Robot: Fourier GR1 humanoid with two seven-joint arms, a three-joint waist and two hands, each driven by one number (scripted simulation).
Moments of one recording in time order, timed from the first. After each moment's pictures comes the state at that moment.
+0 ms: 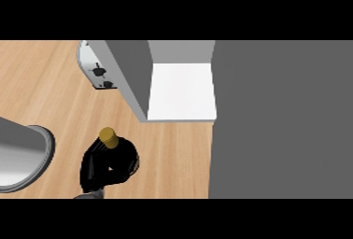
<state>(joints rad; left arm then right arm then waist) -0.03 0.04 -0.06 -1.05 0.32 0.07 -0.66 -0.10 -0.15 0.00 -2.41 -0.27 0.11 0.61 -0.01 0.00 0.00</state>
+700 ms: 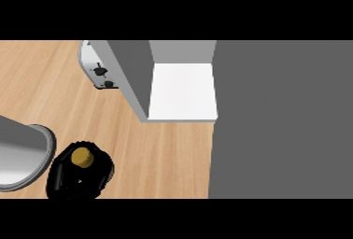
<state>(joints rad) 0.05 0.20 -0.03 -1.17 0.28 -0.04 -0.71 -0.07 -0.16 -0.03 -2.41 -0.26 0.14 0.59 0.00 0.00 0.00</state>
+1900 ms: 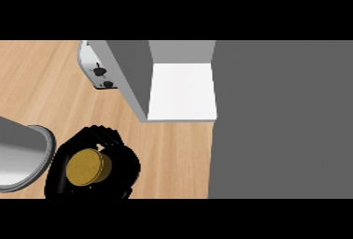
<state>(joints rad) 0.09 0.12 -0.27 -1.90 0.19 0.15 -0.15 -0.10 -0.15 -0.06 -2.40 -0.28 0.16 0.60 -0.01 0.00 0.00</state>
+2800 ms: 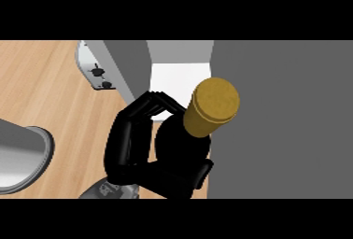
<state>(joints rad) -0.33 0.00 -0.50 -1.83 0.08 0.55 0.12 -0.05 -0.14 -0.07 -2.40 -0.29 0.19 0.58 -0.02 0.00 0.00</state>
